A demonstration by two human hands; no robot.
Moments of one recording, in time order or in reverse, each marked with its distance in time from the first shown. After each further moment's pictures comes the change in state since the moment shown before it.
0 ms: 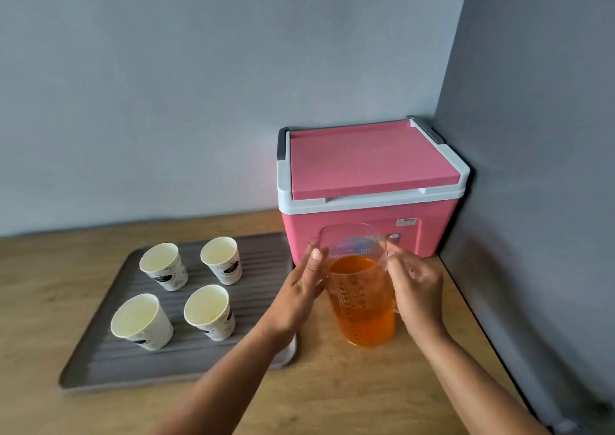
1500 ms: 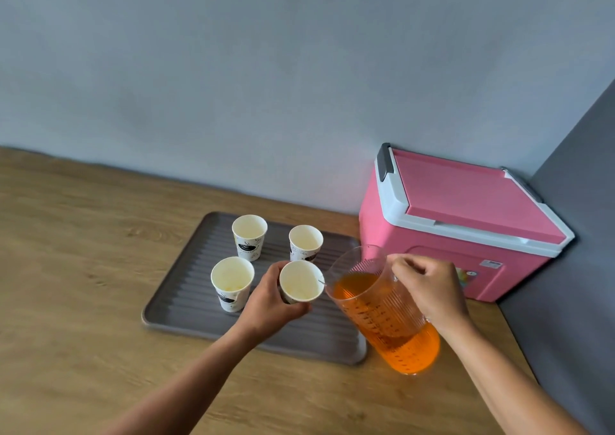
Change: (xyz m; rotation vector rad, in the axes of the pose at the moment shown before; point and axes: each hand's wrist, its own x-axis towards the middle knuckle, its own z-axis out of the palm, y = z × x) left_hand -0.064 -0.098 -0.192 0.248 0.409 0.033; right_hand -0.046 -0.093 0.123 -0.466 -0.339 -0.162
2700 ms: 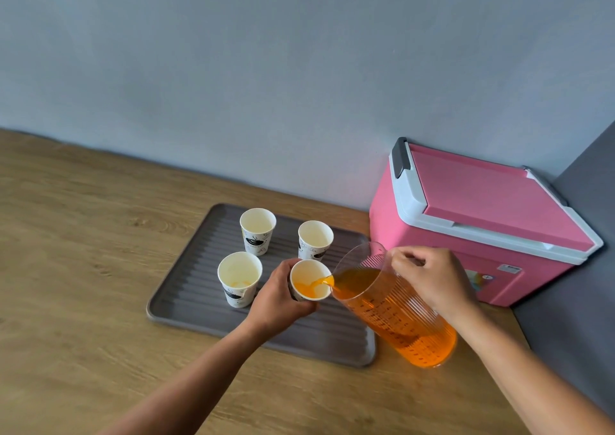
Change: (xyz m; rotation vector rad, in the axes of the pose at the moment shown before) left_hand 0.015 -0.018 0.005 0.090 -0.010 0.032; right_hand 0.030 0.013 0.011 -0.220 -0.153 -0.089
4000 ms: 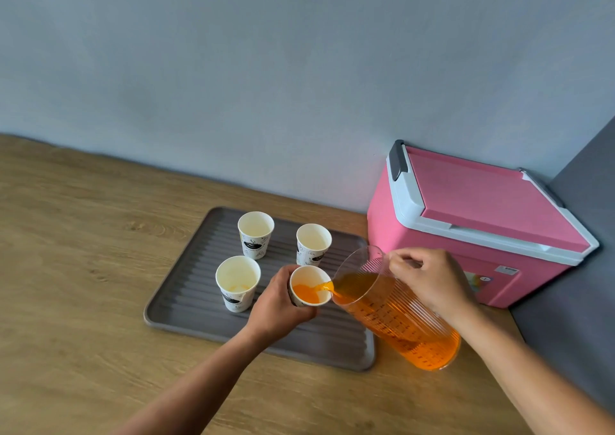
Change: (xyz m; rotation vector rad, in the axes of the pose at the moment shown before) left_hand -0.003 0.003 0.002 0.021 -0.021 -0.022; right_hand 0.006 0.009 0.000 -0.033 -0.032 -0.018
